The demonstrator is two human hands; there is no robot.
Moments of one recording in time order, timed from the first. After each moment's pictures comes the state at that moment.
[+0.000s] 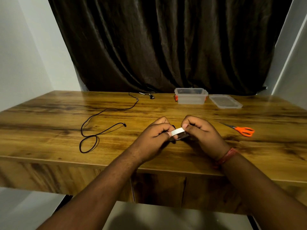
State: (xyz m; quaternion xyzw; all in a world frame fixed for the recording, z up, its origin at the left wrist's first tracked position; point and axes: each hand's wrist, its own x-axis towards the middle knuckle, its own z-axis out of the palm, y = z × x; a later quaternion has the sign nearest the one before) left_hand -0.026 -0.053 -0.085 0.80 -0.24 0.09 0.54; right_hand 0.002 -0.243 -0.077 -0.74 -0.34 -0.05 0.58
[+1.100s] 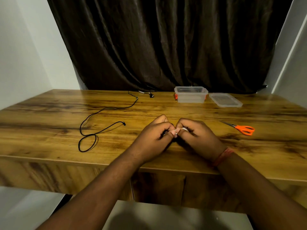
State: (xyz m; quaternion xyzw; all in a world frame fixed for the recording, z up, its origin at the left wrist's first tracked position) left_hand -0.033 -0.056 -0.080 0.86 -0.24 0.16 0.41; right_hand -0.002 -0.236 -0.079 -0.82 -0.34 -0.12 0.43
